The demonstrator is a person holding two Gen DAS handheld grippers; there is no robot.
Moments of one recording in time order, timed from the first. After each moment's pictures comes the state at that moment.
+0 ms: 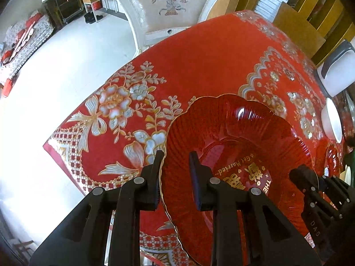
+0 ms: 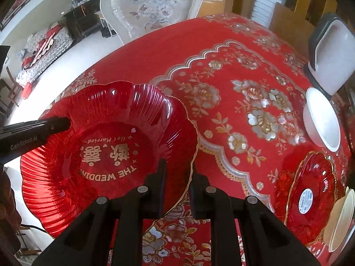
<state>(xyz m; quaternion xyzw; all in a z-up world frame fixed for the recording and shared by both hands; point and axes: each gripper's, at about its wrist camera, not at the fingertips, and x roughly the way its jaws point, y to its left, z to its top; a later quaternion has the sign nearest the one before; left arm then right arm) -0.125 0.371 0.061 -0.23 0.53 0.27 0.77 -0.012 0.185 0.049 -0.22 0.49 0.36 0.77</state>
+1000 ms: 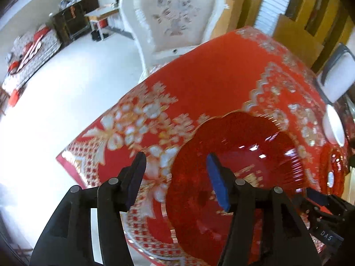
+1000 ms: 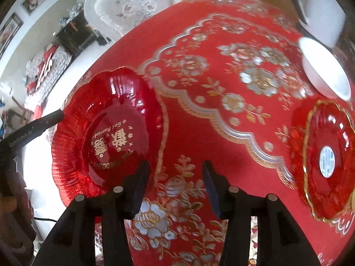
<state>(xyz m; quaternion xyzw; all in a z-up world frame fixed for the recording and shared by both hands) -0.139 0.366 0.084 -0.19 0.47 0.29 0.81 -0.009 0.141 0.035 -0.11 0.56 0.35 0.75</state>
